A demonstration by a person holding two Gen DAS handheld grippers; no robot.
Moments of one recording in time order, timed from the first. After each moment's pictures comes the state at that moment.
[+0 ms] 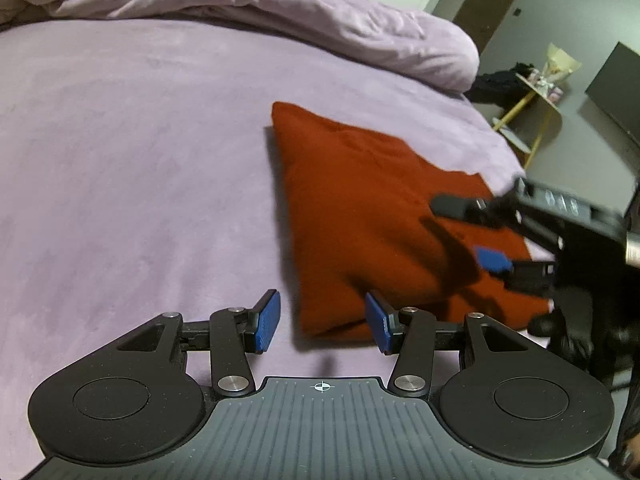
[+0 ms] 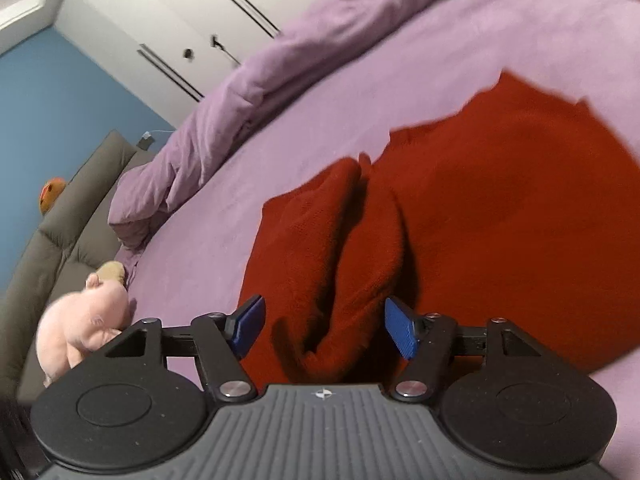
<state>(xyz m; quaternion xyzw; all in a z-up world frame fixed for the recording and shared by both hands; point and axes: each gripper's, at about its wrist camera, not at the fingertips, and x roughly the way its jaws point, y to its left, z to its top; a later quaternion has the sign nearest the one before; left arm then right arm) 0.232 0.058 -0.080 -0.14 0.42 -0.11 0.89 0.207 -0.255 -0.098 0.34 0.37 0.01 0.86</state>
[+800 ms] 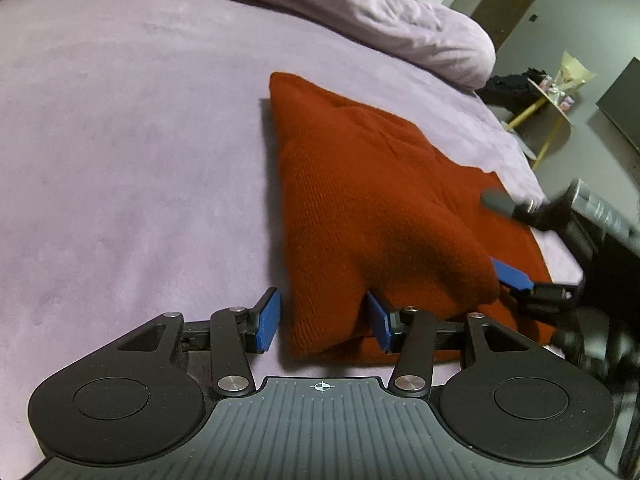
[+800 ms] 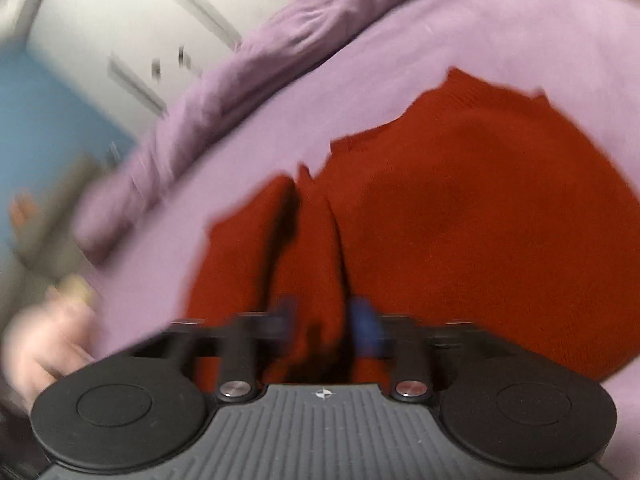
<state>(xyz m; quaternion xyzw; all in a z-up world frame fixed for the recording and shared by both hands) 0.252 0.053 -0.111 -0.18 0.43 -0.11 0.88 0.189 -0.292 -0.116 0.38 0.34 -0.03 0.86</state>
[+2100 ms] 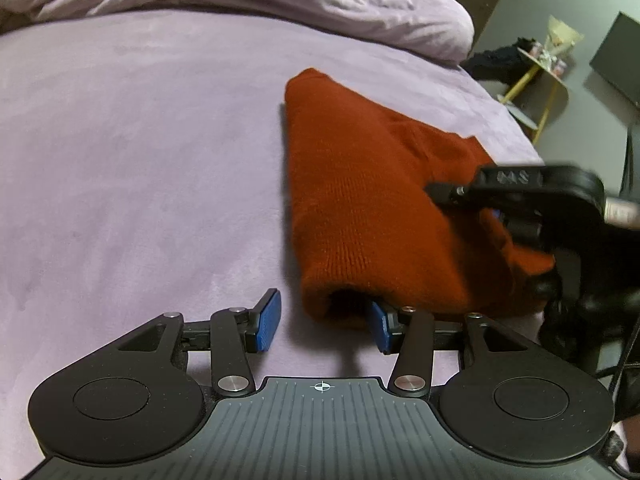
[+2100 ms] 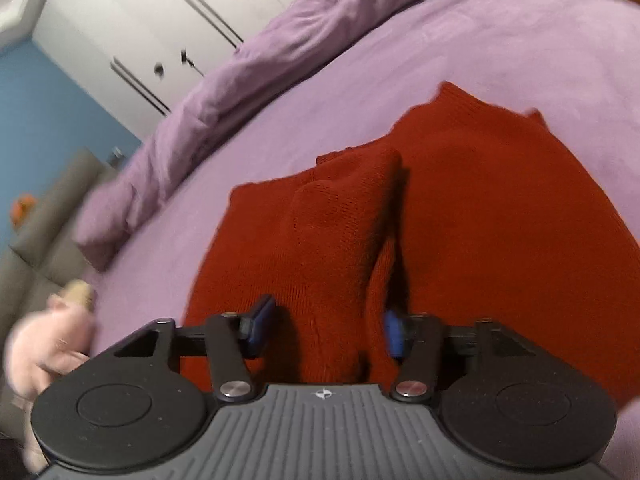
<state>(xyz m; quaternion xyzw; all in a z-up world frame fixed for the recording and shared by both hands) 0.232 0.001 -0.101 -0.11 0.43 -0.10 0.89 0.211 -0.301 -0.115 0.30 0.37 -0.04 0.88</state>
